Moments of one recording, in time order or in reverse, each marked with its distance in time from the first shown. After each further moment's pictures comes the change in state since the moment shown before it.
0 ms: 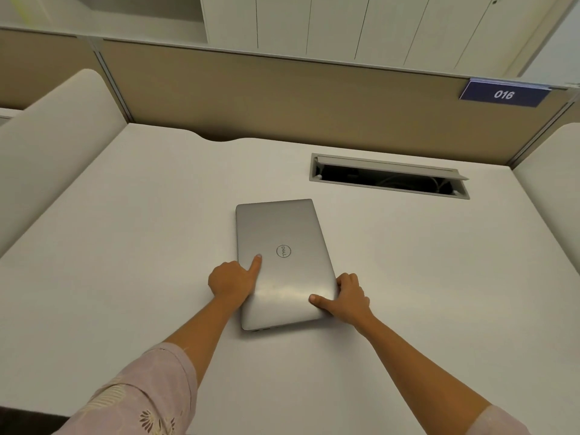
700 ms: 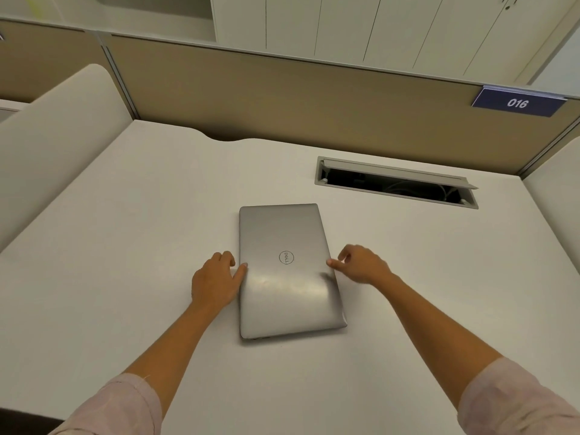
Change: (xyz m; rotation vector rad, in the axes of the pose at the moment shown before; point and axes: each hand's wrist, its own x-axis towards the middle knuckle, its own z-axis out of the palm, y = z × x) left_hand 0.006 -0.037 -0.015 -0.157 0.183 0.245; right_hand 0.073 -0.024 -0.064 -0.295 -0.054 -0.120
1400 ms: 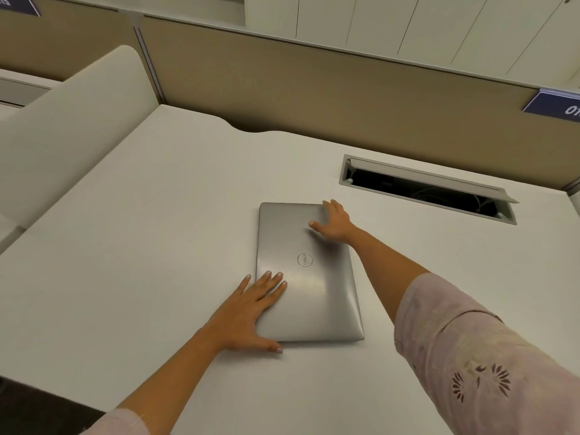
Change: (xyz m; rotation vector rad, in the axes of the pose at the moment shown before) left_hand -0.049 -0.014 0.014 0.036 -0.423 0.586; right_hand 0.108 -0.089 0.004 0.098 -0.014 -0.190
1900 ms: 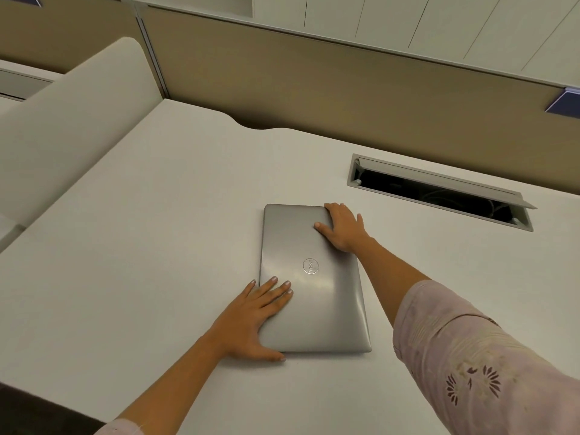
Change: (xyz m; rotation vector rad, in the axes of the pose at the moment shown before) left_hand 0.002 -0.004 -0.002 -0.034 0.044 0.042; right_hand 0.019 0.016 0.012 -0.194 0.068 -0.128
